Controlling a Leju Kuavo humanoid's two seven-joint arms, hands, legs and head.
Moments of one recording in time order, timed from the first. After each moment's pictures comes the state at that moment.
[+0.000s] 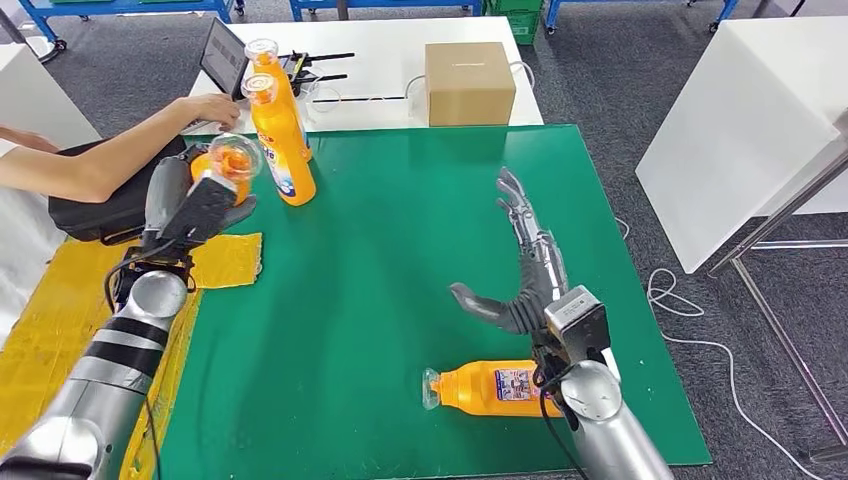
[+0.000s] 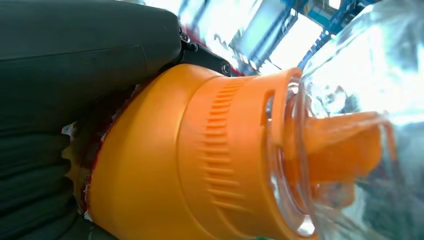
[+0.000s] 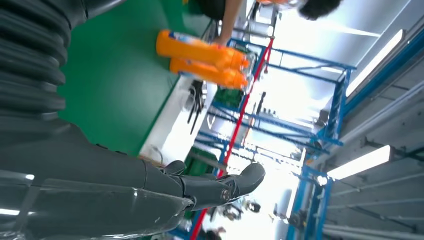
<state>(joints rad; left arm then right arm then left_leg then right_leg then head) -0.58 0.15 -0.24 -1.13 -0.62 0.34 -0.15 -0.23 -0.05 0.45 -1.61 -0.02 -0.04 -0.32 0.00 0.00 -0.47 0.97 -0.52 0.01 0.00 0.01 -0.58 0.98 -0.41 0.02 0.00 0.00</state>
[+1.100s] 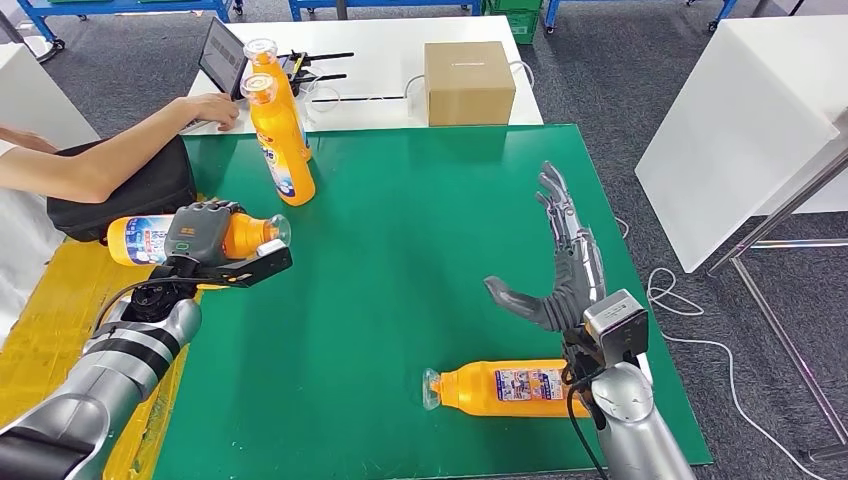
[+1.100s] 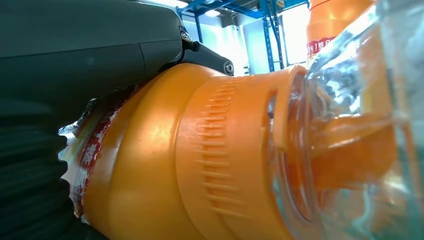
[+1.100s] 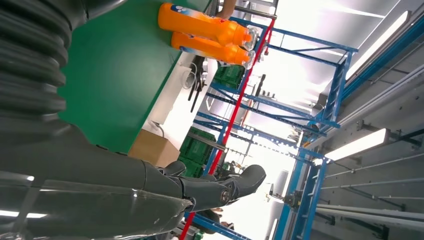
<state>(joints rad) -0.66 0.20 -0.41 -0.73 -1.16 0.42 -0.01 -0.19 -0.08 0.35 -1.66 0.00 0.00 -0.34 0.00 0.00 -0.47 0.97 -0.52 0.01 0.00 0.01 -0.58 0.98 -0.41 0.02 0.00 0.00</state>
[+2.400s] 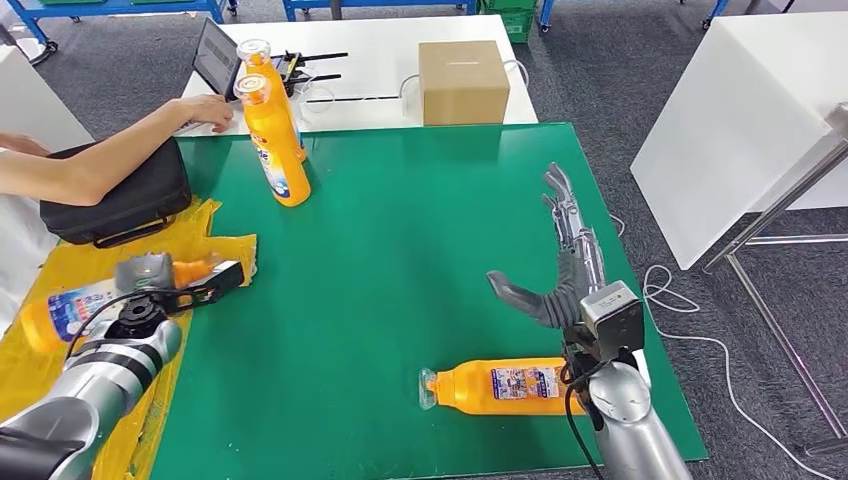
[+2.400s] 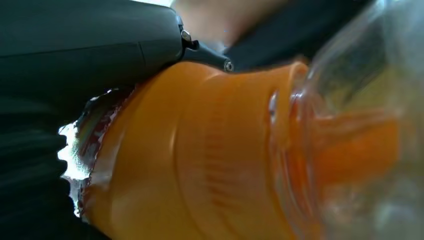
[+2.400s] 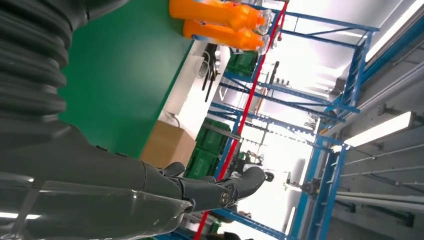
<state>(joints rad) -0.68 0.22 -0.38 -0.49 -1.26 0.24 0.44 -0.19 -0.06 0.34 -1.65 0.02 -0.05 -0.29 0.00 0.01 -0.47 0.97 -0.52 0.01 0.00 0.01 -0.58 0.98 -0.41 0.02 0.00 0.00</state>
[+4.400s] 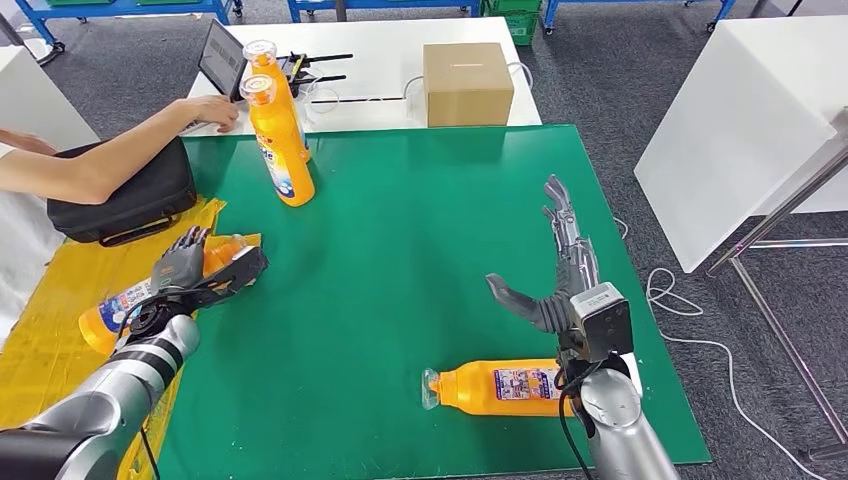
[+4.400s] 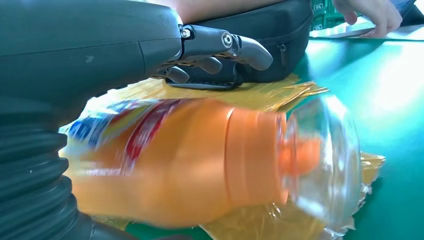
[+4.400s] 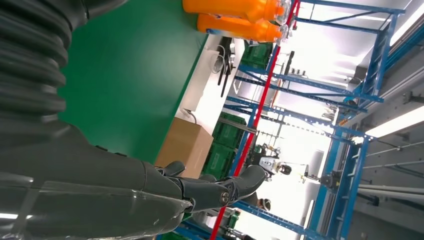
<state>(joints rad) -0.70 0.13 -0.17 -0.40 -1.05 0.42 0.08 -0.16 -0.04 0.33 -1.61 0.06 -0.10 -0.28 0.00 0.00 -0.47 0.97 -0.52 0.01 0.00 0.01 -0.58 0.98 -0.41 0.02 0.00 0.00</state>
